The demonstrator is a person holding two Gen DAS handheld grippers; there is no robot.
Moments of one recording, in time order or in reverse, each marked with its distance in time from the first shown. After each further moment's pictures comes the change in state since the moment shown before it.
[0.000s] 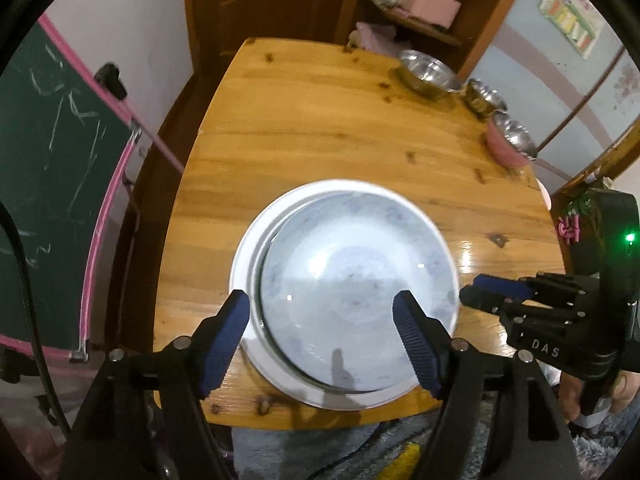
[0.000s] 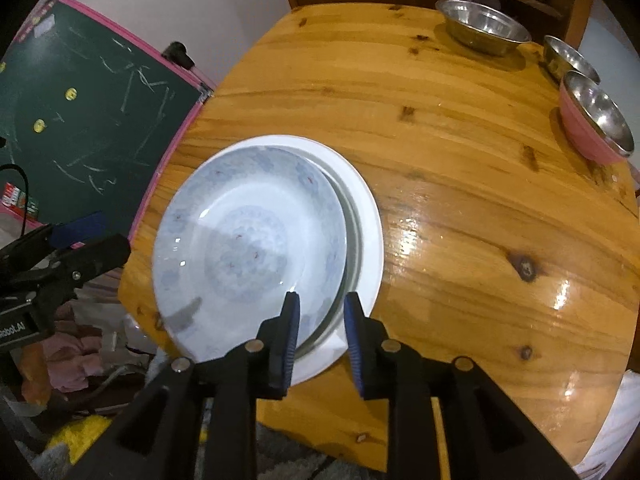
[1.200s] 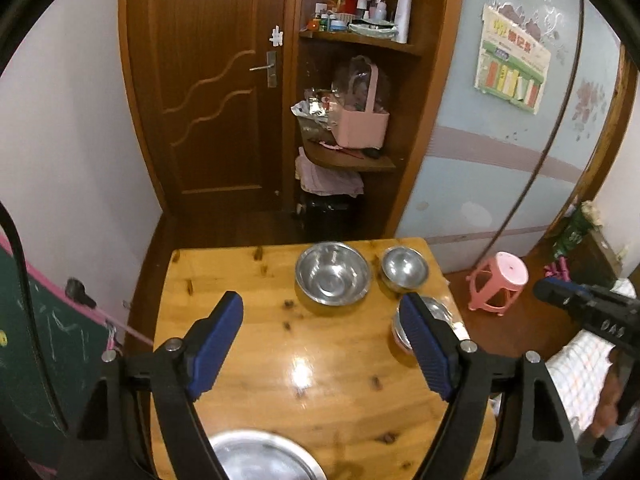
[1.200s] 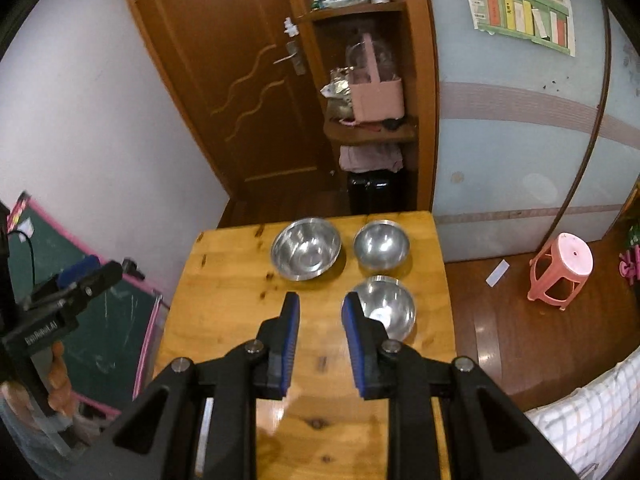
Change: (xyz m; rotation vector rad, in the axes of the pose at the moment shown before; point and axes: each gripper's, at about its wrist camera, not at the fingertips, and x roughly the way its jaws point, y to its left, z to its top) left arm -0.104 -0.201 0.264 0.167 -0.321 0.010; right arm -0.275 -0.182 0.134 0.243 -0.448 -0.141
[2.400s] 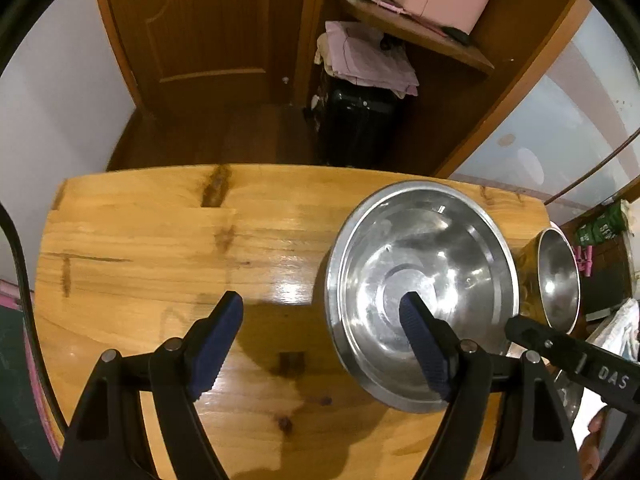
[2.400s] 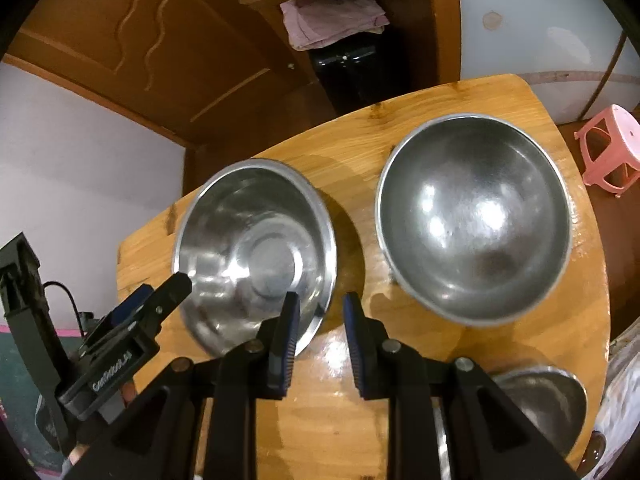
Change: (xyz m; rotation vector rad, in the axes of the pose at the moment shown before) left arm 0.396 0.059 -0.020 -0.150 0.394 -0.028; right arm 0.355 -0.042 0.019 0.328 0.408 0.019
